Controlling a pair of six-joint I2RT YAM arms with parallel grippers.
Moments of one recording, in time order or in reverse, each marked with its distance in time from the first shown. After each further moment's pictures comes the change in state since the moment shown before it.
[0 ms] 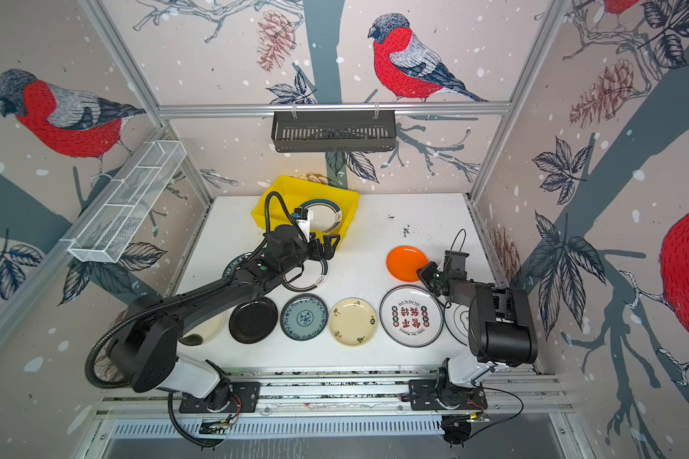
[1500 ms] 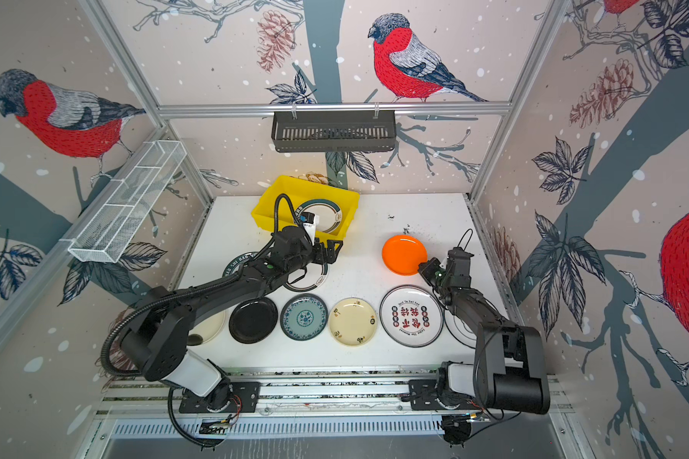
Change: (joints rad) left arm 0.000 0.075 0.010 -0.013 0.066 0.005; right arm 0.052 -0.320 -0.088 -0.006 0.005 0.070
